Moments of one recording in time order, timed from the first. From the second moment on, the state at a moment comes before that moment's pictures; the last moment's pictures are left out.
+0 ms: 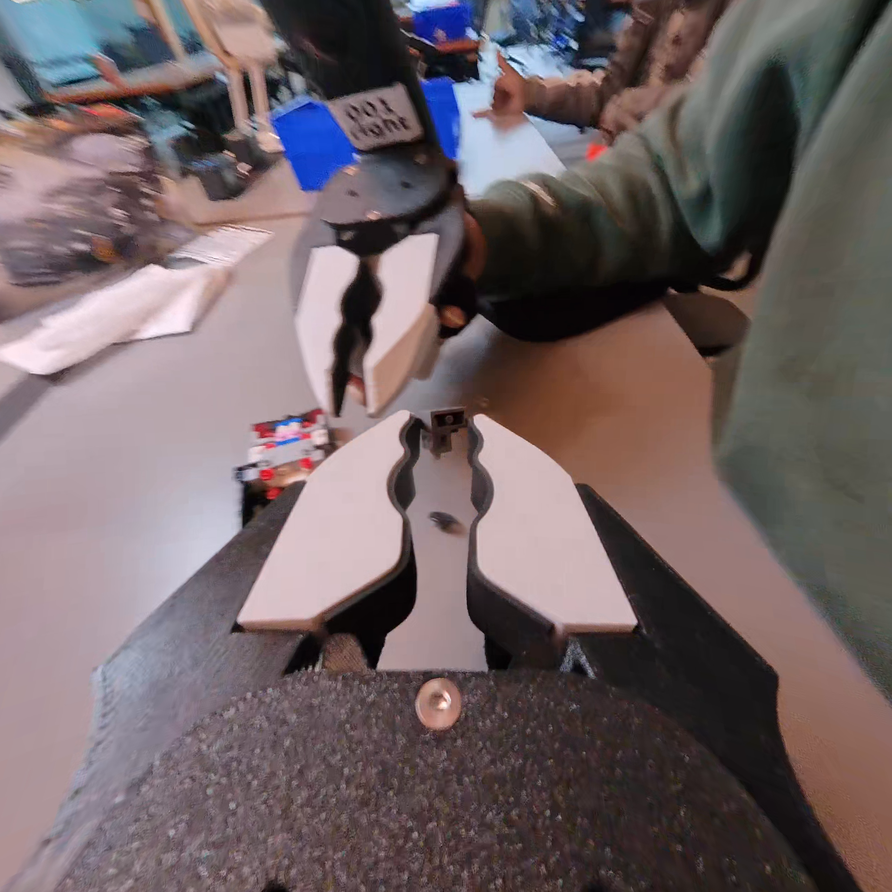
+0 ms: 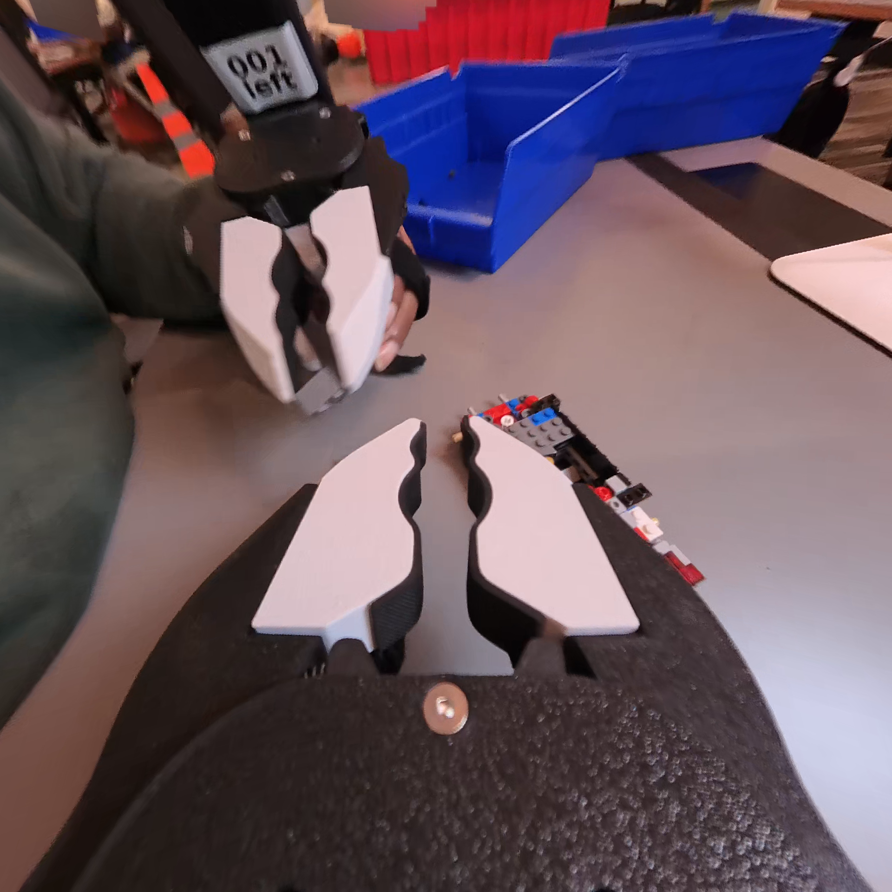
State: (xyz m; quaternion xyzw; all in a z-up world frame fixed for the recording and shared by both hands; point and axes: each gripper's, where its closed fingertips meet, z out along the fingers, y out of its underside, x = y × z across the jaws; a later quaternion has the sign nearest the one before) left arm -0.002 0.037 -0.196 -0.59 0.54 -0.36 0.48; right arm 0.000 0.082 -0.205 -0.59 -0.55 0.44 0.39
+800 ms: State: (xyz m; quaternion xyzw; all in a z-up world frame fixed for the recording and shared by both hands) left arm -0.007 0.063 -0.208 -0.61 0.52 -0.29 0.52; right arm -0.003 0.031 -0.193 -0.52 -0.59 0.53 0.32
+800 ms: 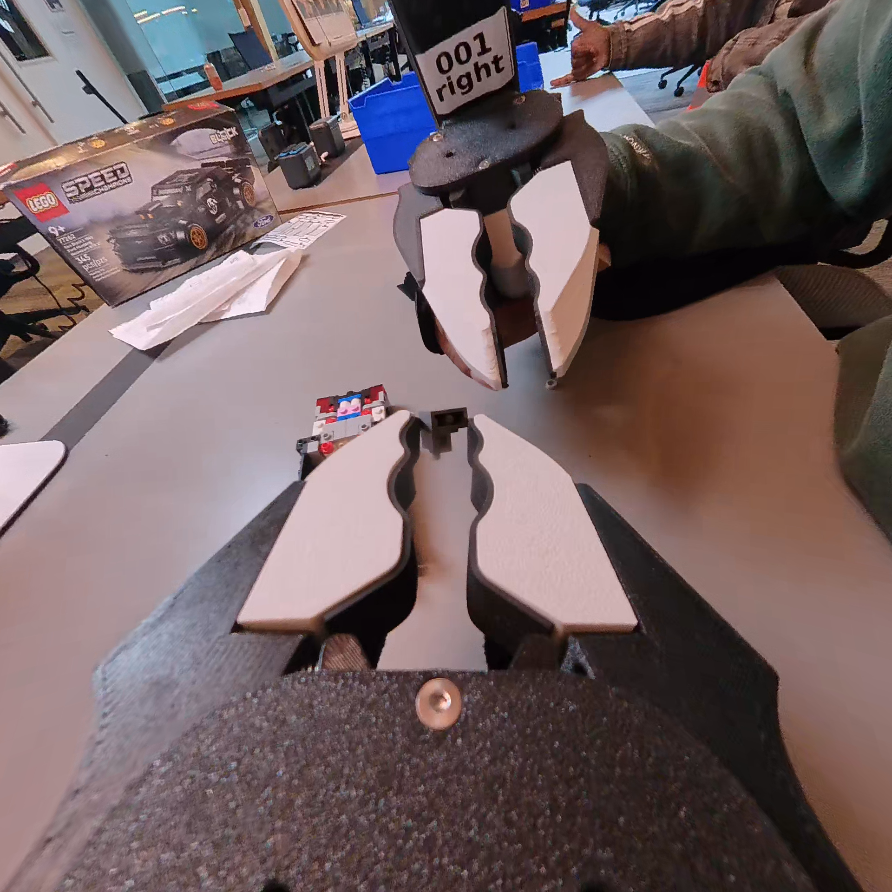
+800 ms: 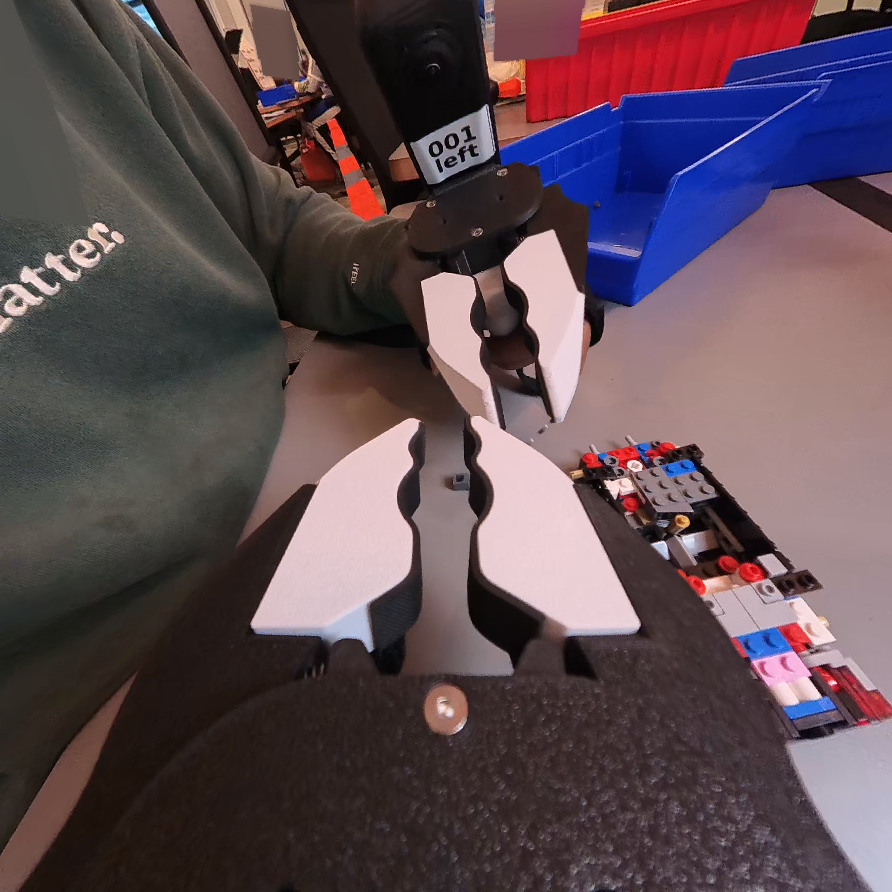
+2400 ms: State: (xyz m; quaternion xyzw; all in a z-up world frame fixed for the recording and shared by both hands) left arm -0.001 0.064 -0.207 -0.62 0.51 -0.28 0.53; right arm -0.009 0.052 -0.181 -0.55 -0.52 0.56 0.34
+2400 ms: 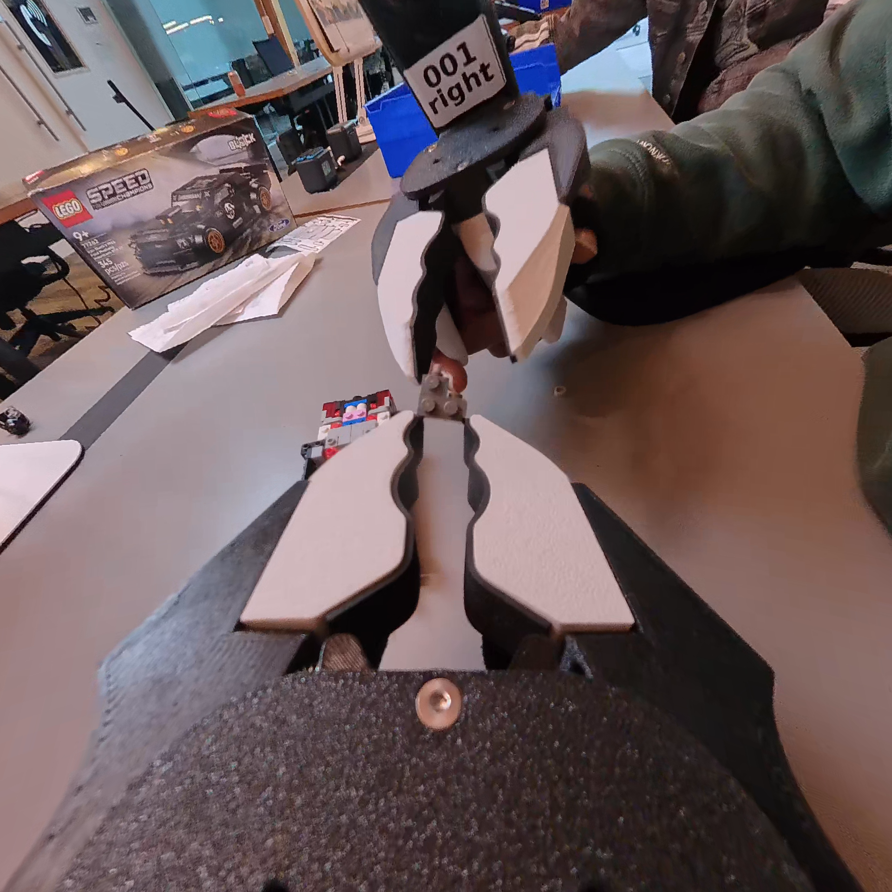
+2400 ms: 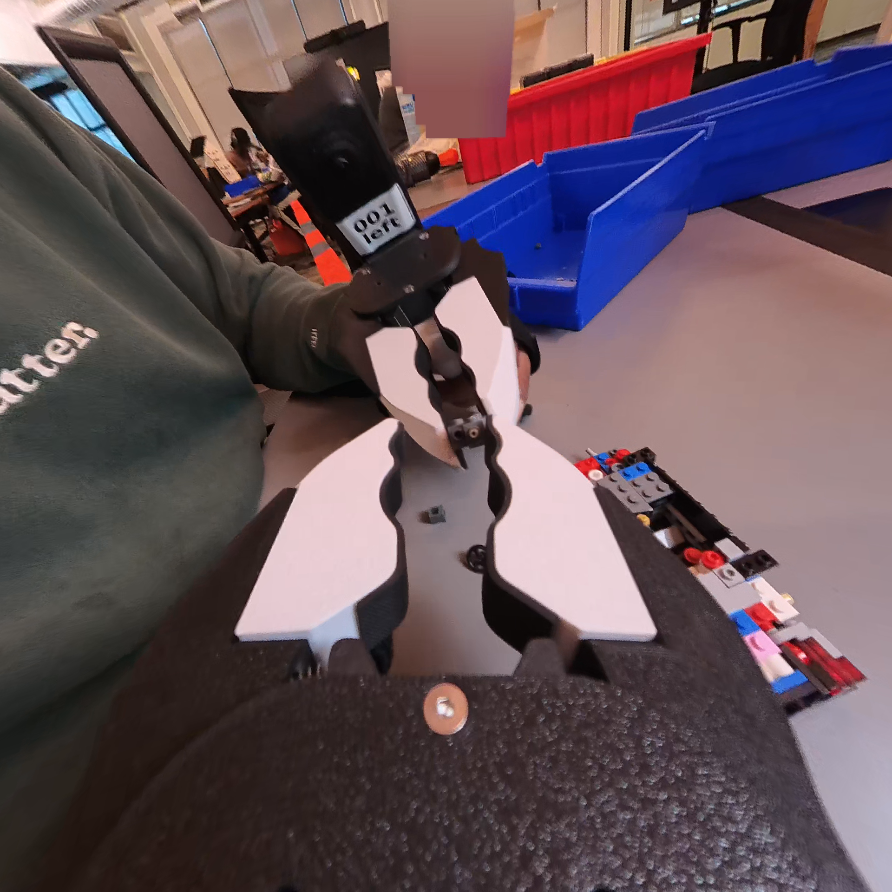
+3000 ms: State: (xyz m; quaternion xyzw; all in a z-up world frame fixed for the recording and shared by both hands) left arm 0.000 0.064 -0.208 -0.62 0.50 -0.29 0.52; right arm -0.008 0.053 -0.180 -0.55 -0.52 0.56 0.35
